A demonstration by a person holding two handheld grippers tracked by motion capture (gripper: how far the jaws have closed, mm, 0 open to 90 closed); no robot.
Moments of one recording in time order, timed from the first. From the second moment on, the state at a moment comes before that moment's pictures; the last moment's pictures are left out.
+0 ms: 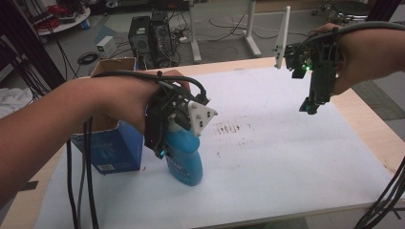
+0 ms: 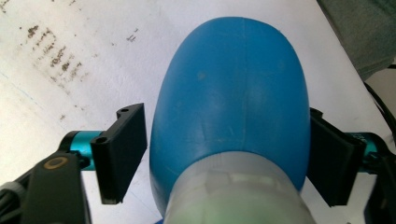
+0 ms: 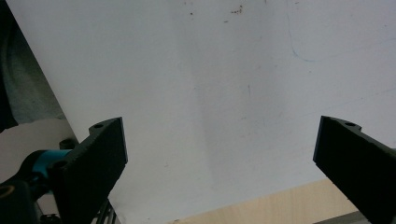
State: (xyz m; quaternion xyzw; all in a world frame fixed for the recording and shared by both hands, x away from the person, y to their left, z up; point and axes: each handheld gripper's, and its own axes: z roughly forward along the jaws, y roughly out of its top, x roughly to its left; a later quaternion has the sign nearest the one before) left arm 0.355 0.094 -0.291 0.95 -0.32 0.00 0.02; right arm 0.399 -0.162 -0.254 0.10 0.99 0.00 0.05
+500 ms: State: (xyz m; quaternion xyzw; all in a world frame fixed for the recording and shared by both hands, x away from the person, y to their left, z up) left arm 0.352 0.093 -0.292 0.95 -0.33 0.00 0.02; right arm 0.399 -0.160 -0.255 0.10 0.99 0.00 0.05
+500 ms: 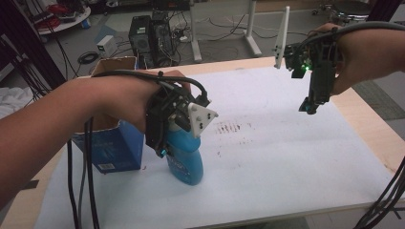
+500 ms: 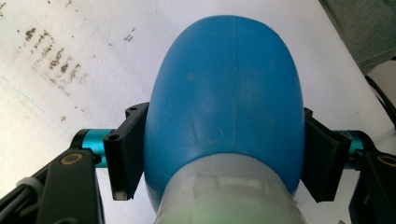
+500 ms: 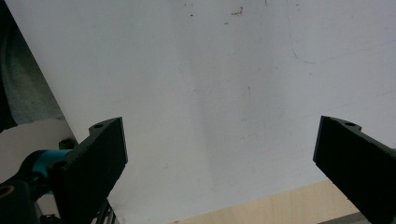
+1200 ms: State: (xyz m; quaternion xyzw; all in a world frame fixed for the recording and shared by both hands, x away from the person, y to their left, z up) left arm 0.352 0.090 -0.293 0.94 -0.33 0.00 0.01; right arm 0.400 -0.163 -0.260 0.11 0.99 0.00 0.05
